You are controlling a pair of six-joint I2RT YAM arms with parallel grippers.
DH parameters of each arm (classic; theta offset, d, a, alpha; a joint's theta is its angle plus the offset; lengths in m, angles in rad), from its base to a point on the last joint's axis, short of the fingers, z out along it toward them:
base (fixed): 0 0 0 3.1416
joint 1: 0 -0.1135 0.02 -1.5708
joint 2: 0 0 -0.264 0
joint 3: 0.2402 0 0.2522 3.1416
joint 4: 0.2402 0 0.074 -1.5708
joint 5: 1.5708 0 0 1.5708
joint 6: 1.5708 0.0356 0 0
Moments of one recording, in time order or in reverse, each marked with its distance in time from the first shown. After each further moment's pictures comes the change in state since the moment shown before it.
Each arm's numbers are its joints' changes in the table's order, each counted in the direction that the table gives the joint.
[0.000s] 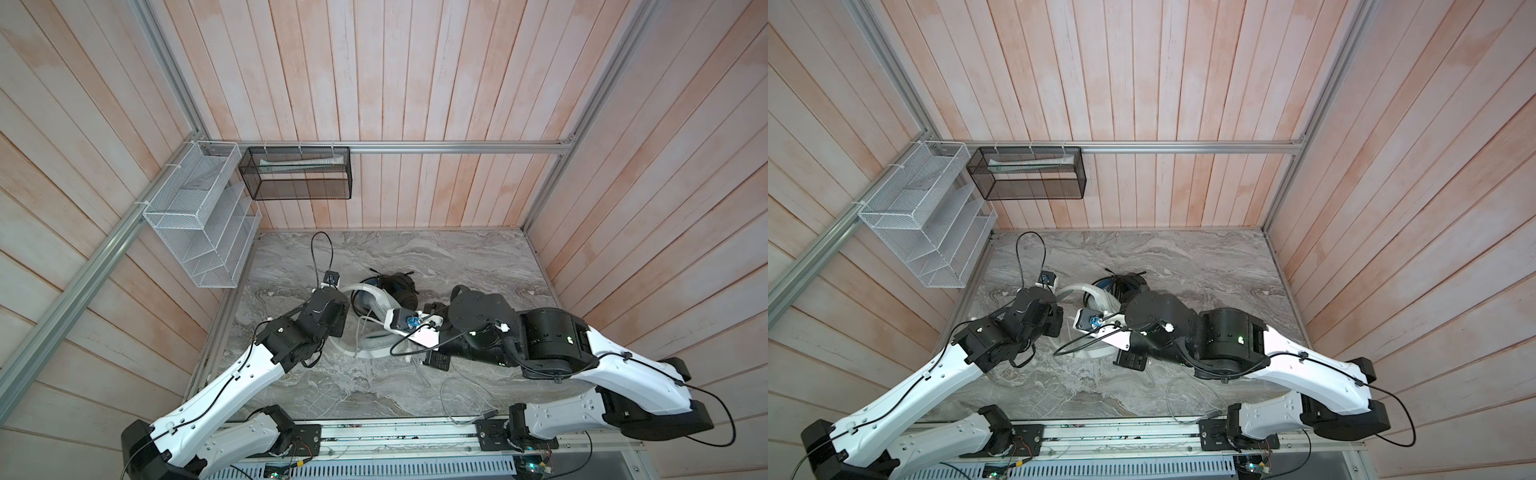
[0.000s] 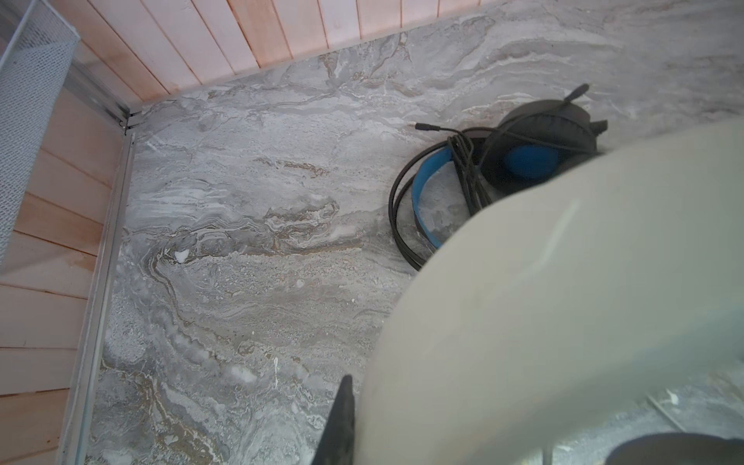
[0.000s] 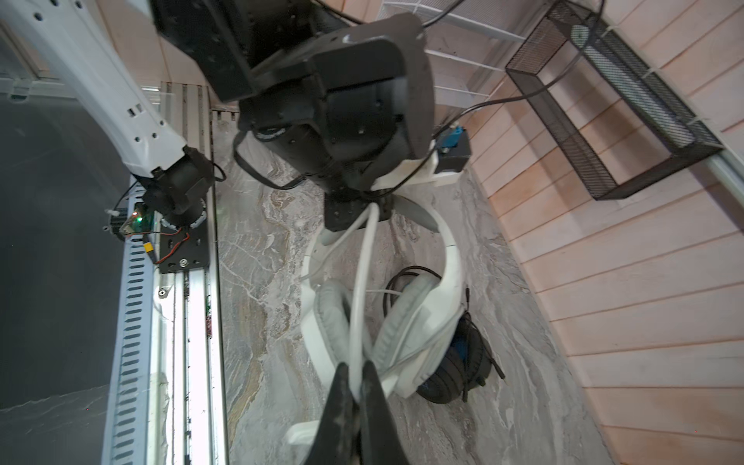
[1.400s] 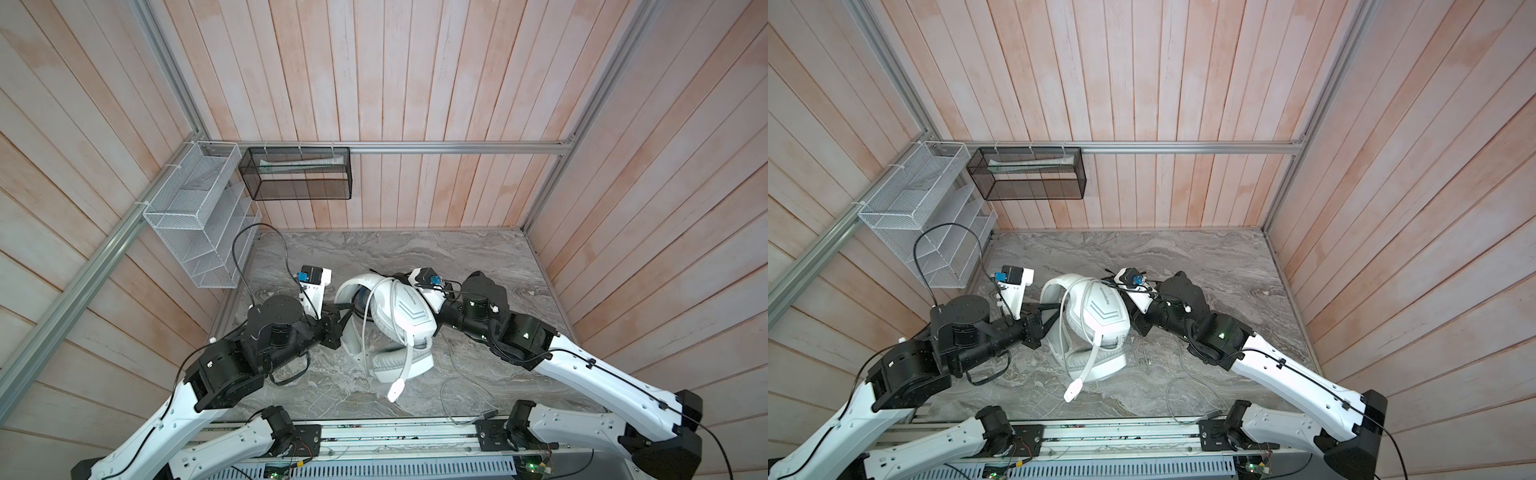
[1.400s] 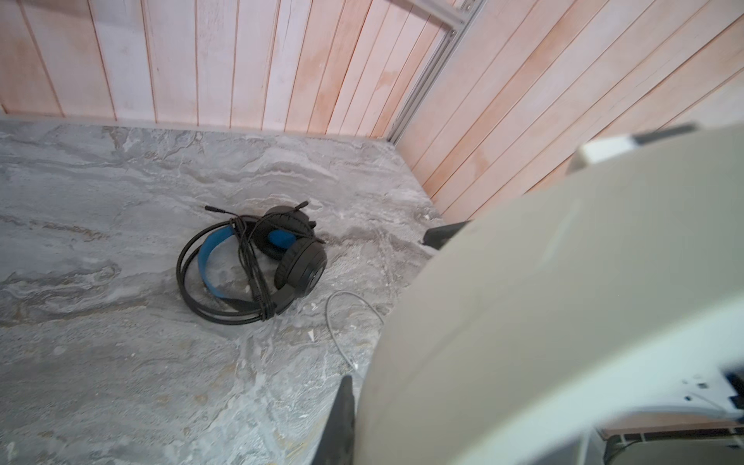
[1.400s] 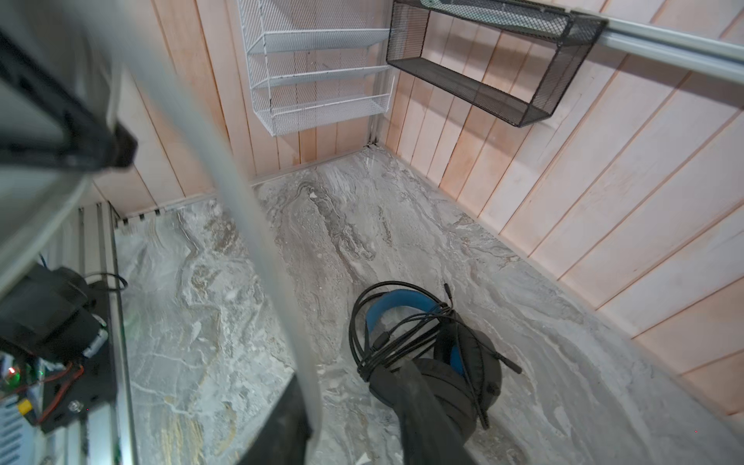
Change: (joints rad) left arm 0.133 0.230 0.242 -0.022 0.356 -0.280; right arm 0.414 0.170 -0.630 -0.680 -0.307 0.162
